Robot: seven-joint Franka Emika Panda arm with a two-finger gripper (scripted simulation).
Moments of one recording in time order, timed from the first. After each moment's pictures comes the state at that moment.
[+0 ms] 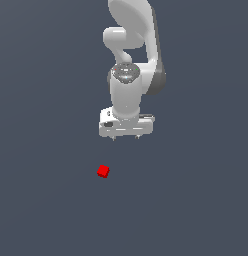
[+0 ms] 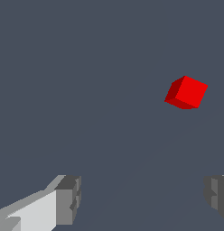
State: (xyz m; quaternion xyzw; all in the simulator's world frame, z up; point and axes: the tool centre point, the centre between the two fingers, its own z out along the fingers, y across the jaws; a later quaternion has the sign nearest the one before) arm -0.002 0.008 0.159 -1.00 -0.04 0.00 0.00
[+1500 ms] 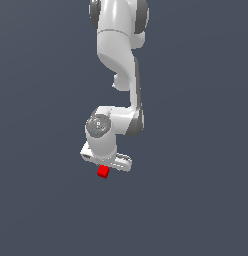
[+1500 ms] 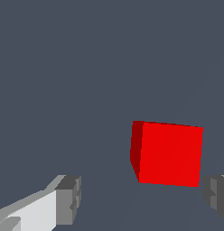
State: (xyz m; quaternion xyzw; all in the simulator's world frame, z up) arm 0.076 -0.069 0.050 -0.99 0.13 0.00 0.00
